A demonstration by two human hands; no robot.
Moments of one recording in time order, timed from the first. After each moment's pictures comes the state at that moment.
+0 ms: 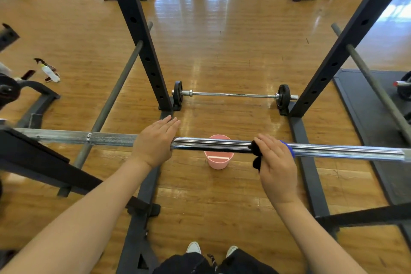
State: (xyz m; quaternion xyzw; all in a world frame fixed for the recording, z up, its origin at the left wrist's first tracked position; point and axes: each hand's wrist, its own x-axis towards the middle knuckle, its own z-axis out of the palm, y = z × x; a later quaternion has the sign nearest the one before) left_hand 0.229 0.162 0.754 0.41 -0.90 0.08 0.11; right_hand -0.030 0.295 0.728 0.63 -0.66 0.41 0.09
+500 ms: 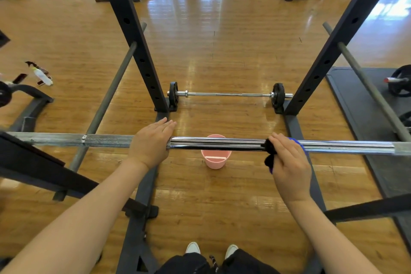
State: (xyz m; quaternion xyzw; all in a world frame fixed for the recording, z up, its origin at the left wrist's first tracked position) left_hand 0.227 0.165 0.756 0.43 -0.90 0.05 0.09; right_hand -0.058 0.311 0.728 0.60 -0.67 0.42 0.12
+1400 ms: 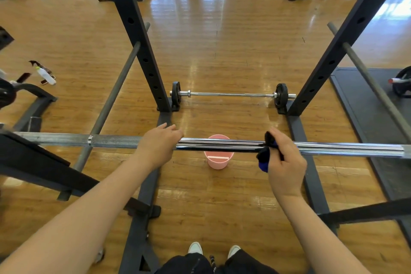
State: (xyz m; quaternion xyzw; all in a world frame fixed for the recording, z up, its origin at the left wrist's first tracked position) left_hand 0.218 0.166 0.774 0.42 -0.91 0.03 -0.02; right_hand -0.028 0.294 0.735 0.50 -0.69 0.52 0.02
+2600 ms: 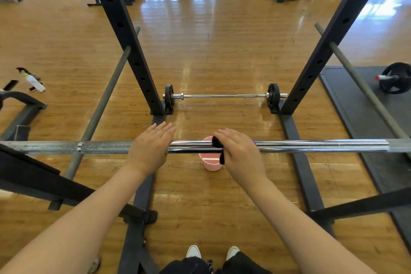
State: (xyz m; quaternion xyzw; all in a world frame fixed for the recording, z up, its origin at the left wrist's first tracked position) left_hand 0.228 0.165 0.751 0.39 -0.91 0.08 0.12; right_hand 0.011 0.264 0.756 0.69 -0.62 0.37 0.05
